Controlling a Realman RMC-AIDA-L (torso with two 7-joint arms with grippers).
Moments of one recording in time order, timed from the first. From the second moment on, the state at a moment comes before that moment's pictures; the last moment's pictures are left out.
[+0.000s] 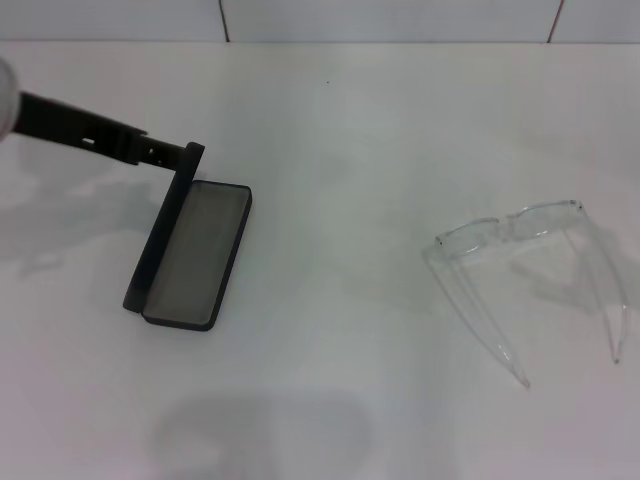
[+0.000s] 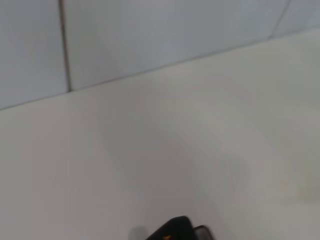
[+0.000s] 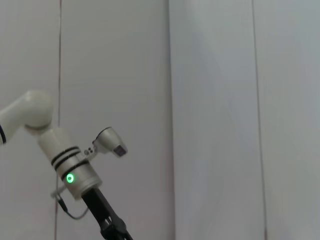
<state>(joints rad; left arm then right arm) -0.50 -2.08 1.07 1.54 2.49 1.58 -2.59 0.34 1.95 -0.53 -0.67 -1.63 -1.94 1.13</state>
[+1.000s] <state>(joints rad) -0.65 -2.08 1.29 1.42 2.73 1.61 -2.91 0.31 1.95 -0.50 -0.67 -1.63 -1.92 0.98</state>
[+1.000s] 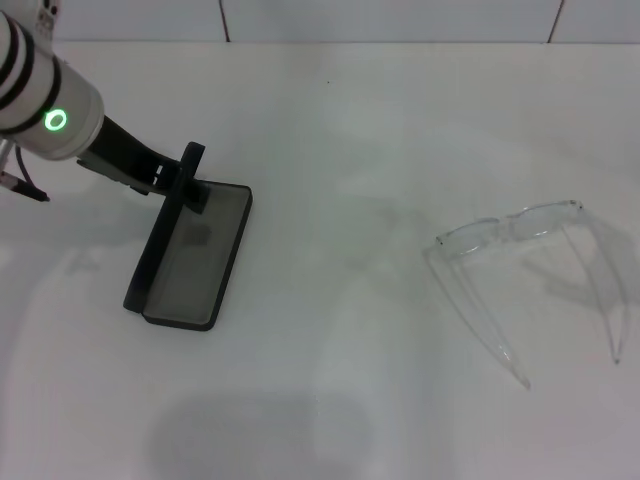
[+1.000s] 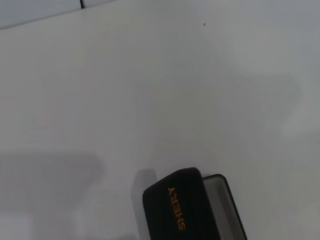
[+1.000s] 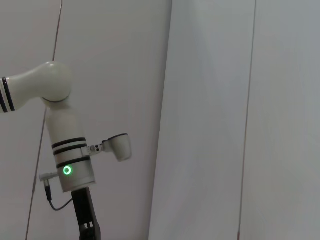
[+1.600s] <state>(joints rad) -0.65 -2.08 1.29 1.32 2.73 1.55 -2.86 0.30 1.95 -0.48 -0.65 -1.63 -1.92 0.98</state>
